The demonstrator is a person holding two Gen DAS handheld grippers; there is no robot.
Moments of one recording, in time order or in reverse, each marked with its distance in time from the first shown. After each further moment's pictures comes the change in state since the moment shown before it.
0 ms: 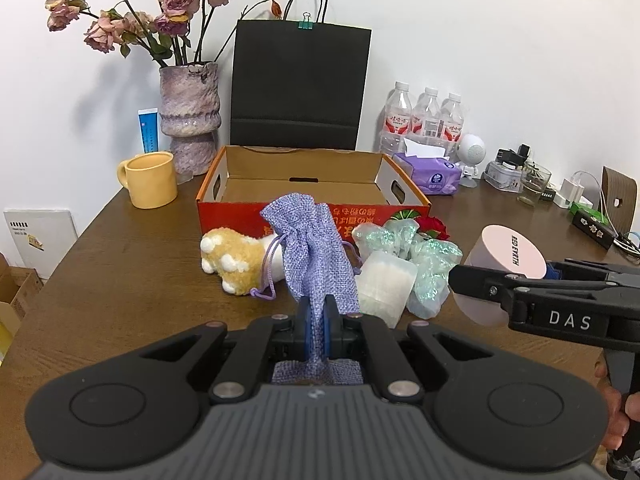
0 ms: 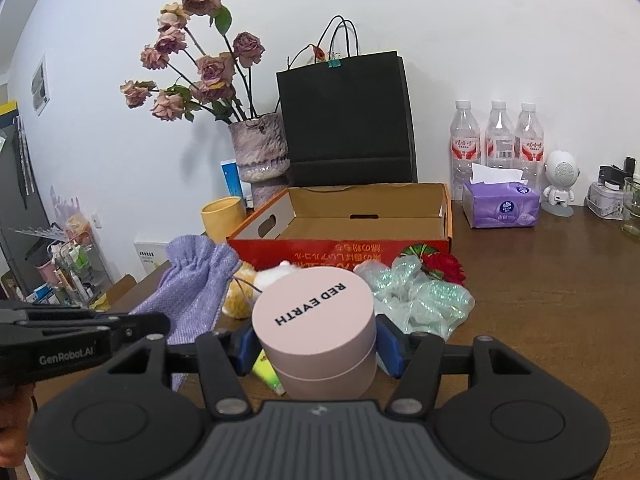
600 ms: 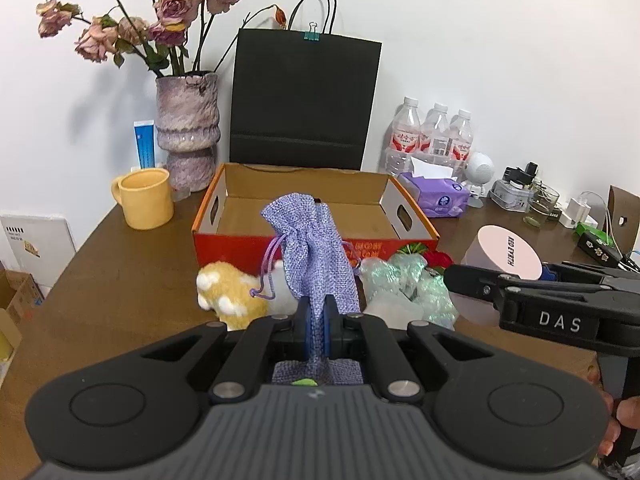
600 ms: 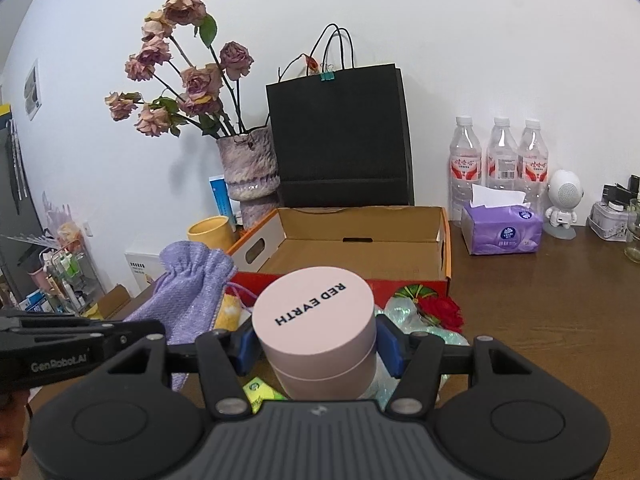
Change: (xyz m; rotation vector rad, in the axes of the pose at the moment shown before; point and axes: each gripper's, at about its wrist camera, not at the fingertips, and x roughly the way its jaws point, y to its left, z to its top) left arm 0.023 0.001 0.041 -0.022 -0.007 0.003; right arm 0.028 -0.006 0.042 -0.008 -0.013 -0.018
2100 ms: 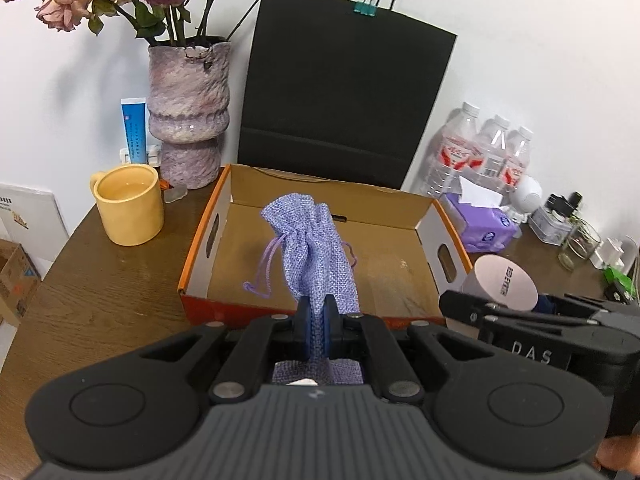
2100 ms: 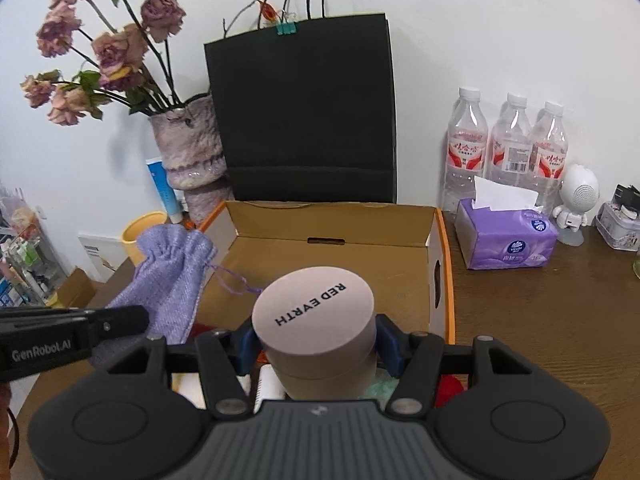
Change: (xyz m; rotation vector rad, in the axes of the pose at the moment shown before) left arm 0.114 0.033 0.096 -0.120 0.139 0.020; right arm 0.128 -0.019 0.086 0.032 0.195 -0.111
